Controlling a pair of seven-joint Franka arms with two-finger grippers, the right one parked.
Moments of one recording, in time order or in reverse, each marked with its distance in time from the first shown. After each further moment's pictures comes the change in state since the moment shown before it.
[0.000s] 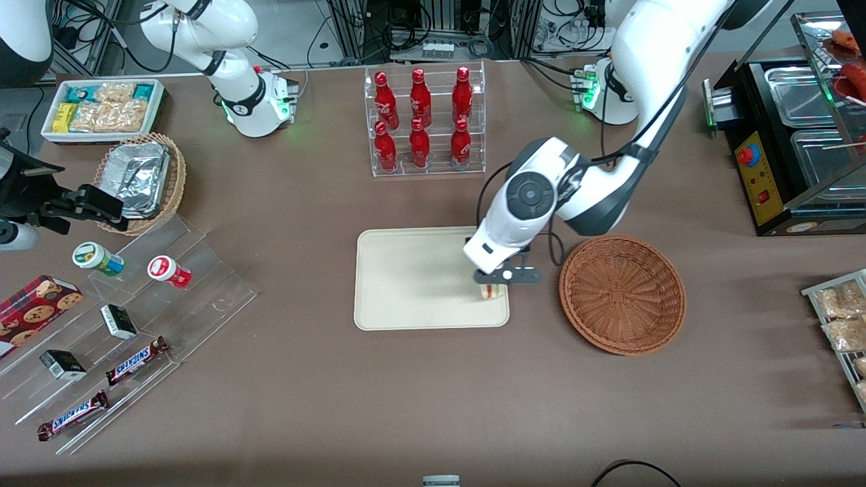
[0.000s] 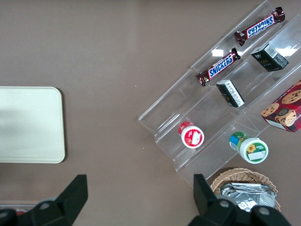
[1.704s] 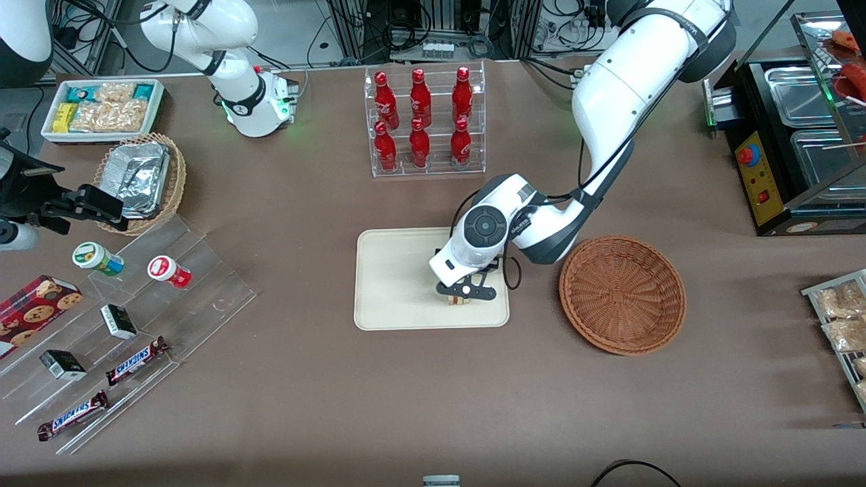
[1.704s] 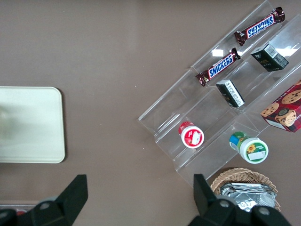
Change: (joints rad) arm -0.070 0.212 0.003 0.119 0.087 0.091 0.042
